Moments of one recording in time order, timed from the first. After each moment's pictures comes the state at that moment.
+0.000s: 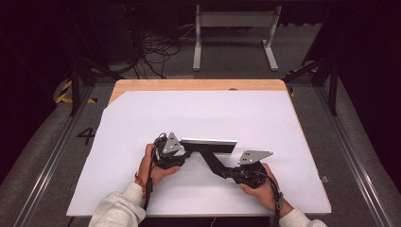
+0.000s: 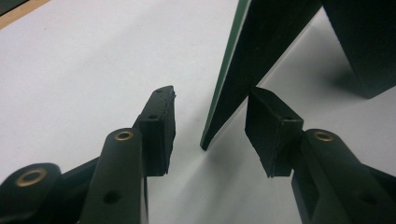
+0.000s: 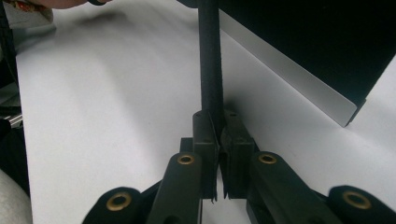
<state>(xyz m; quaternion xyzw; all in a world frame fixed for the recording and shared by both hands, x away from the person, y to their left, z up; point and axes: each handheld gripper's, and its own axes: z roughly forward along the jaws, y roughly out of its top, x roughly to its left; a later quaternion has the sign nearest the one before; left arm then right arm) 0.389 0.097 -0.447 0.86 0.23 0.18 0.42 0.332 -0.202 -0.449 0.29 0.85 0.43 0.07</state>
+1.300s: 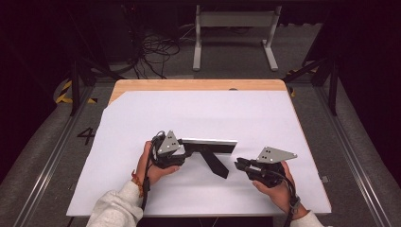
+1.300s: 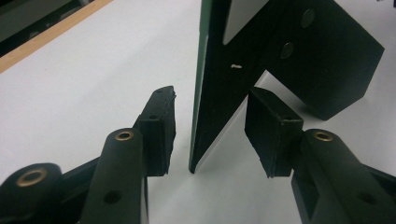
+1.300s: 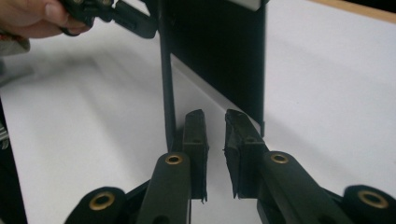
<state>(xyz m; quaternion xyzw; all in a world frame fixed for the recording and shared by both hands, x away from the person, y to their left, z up) 0.380 0.100 -0.425 0.85 0.20 0.18 0.45 0.316 -0.235 -0.413 0.31 0.81 0.46 0.16</state>
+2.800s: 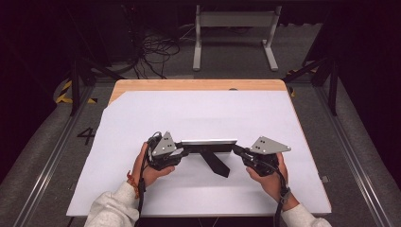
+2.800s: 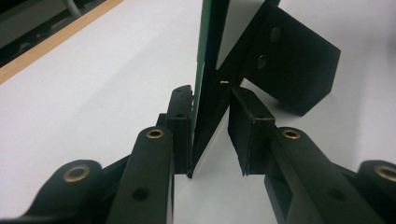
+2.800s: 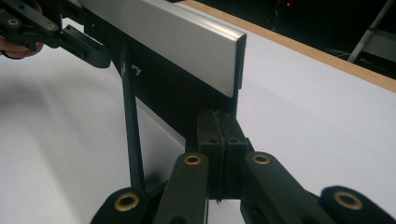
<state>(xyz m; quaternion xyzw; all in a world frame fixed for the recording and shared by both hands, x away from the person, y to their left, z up) 0.370 0.109 -0.414 0.85 0.17 0.17 0.46 0.335 -0.216 -0.396 0.30 0.80 0.47 0.24</state>
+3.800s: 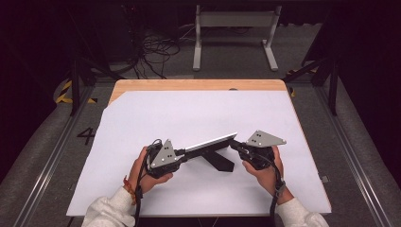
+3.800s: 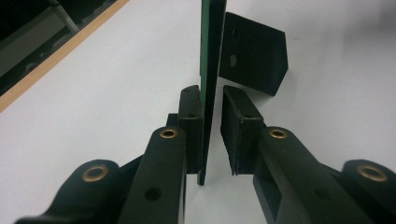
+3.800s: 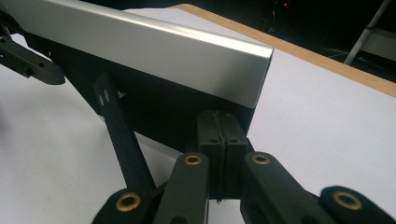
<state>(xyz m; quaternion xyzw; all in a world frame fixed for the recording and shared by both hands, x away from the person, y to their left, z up) 0.344 0.108 -0.404 0.86 0.13 0.20 0.46 0.350 -0.207 -0.393 0.31 0.79 0.47 0.24</state>
